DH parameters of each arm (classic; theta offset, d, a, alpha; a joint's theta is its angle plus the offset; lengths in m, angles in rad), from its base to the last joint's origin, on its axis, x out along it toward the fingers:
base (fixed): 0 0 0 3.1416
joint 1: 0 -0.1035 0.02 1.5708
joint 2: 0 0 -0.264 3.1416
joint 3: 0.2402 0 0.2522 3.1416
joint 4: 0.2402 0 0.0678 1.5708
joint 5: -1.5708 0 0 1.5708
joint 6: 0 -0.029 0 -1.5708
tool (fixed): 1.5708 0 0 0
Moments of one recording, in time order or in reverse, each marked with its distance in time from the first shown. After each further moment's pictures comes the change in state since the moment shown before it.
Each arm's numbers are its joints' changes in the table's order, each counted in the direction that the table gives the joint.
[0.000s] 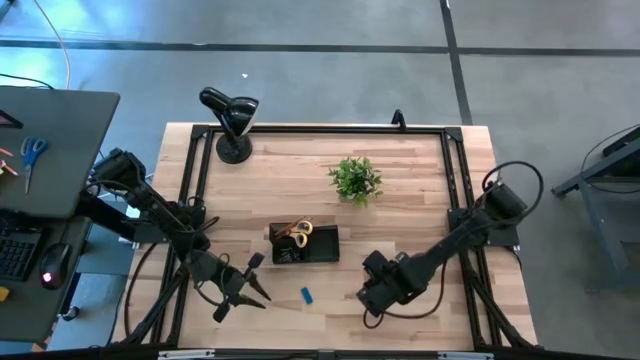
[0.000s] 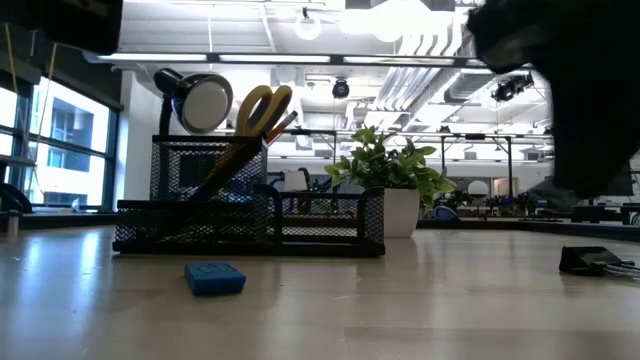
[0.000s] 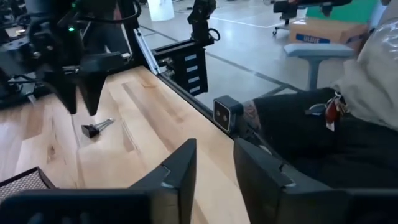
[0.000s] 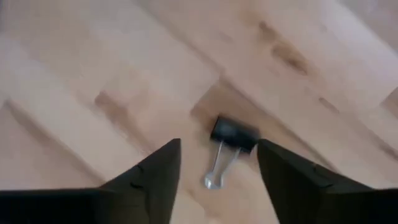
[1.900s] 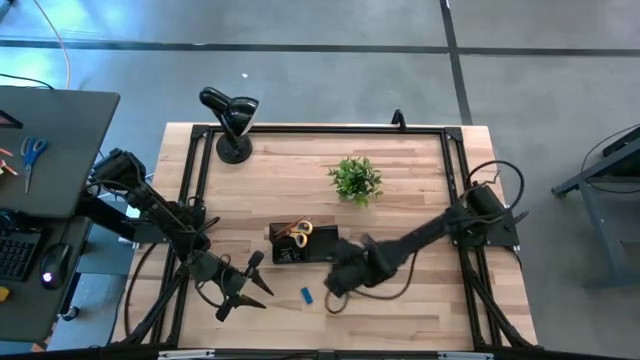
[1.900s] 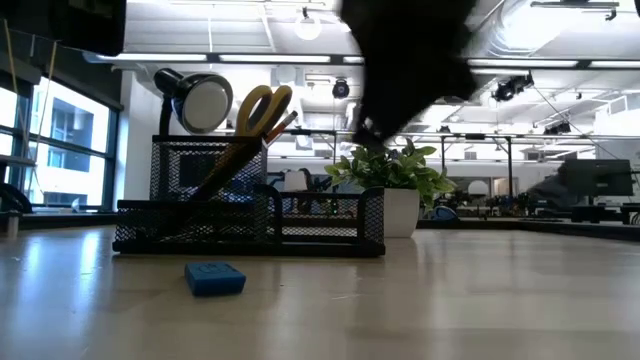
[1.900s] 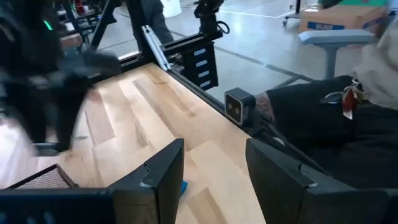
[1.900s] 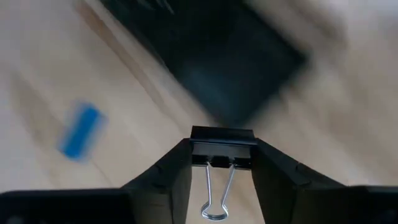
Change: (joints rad) left arm 0.000 0.001 0.001 0.022 0.037 -0.049; right arm 0.165 0.125 0.220 -0.122 -0.183 0.403
